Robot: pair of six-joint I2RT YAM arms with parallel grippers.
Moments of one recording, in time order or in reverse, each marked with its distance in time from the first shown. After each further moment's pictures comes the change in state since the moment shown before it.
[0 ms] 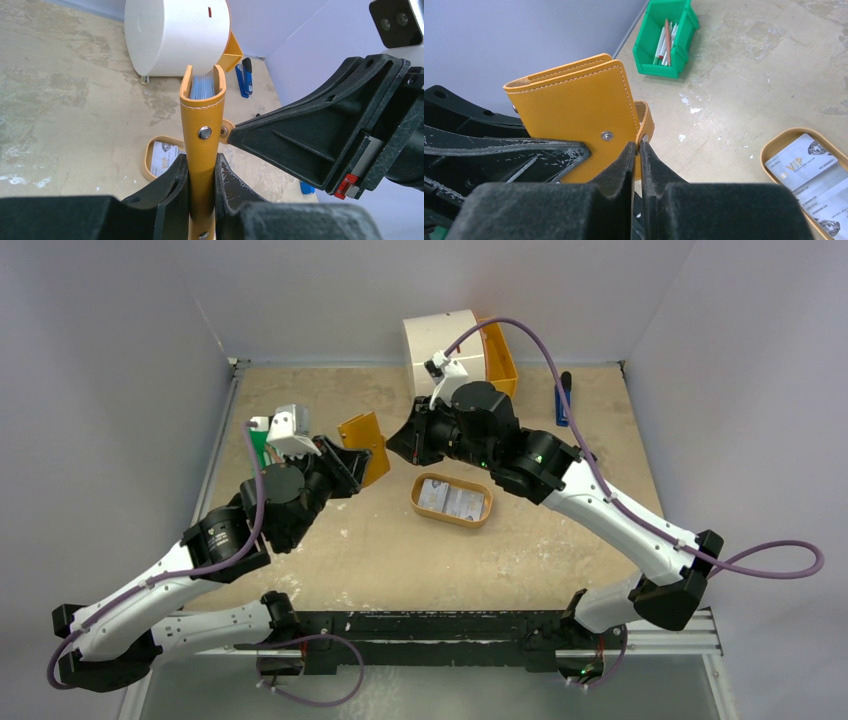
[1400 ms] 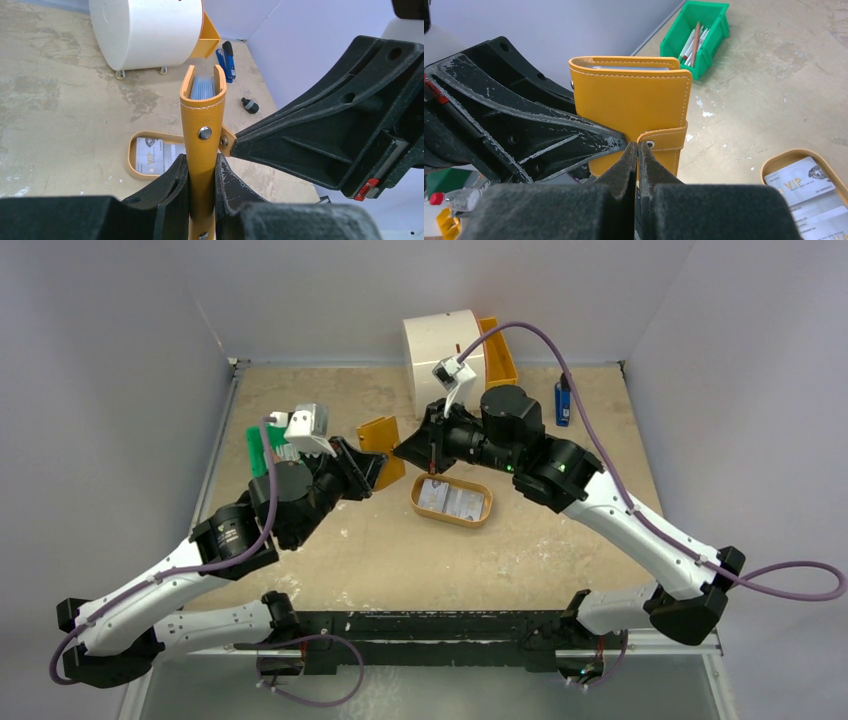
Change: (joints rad) left arm -0.007 0.032 0.000 0.047 0.097 0.055; right arm -0.033 -0.109 -0.097 0.079 -0.196 -0.119
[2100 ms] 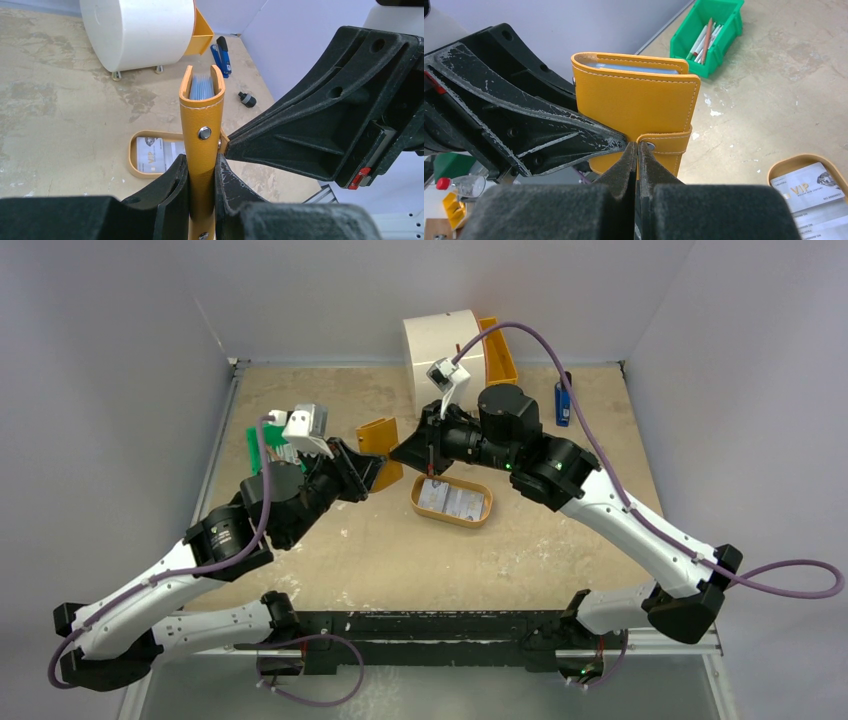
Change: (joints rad) left arm 0.009 -0.019 0.002 -0.002 0.084 0.037; right arm -0.006 0.016 0.001 0.008 -0.063 -0.022
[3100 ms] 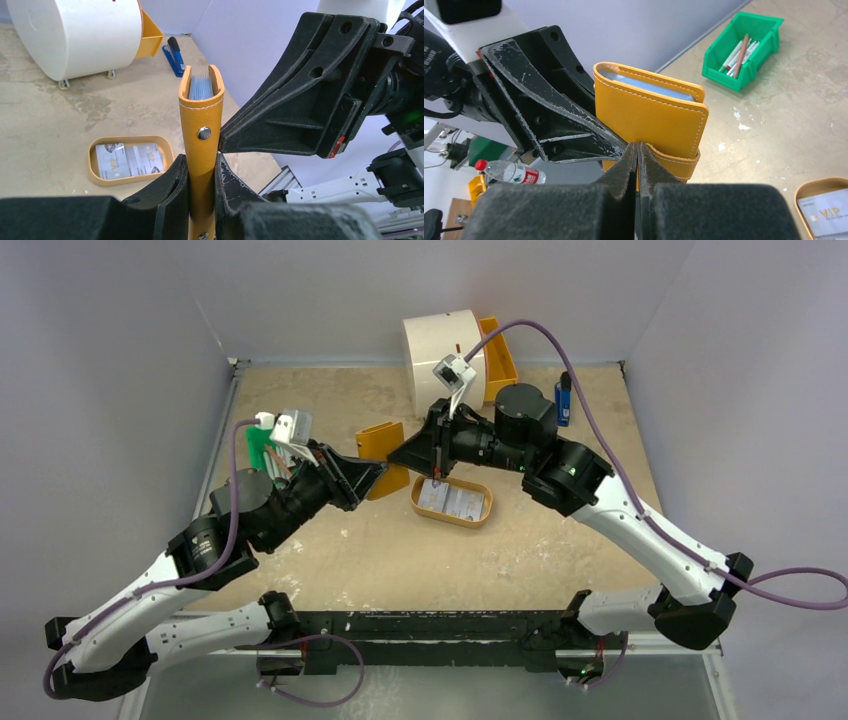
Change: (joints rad) left arm 0.019 -0.083 -0.032 0.064 0.203 0.006; right arm -0.007 -0.040 -0.001 0.047 -0.093 0.030
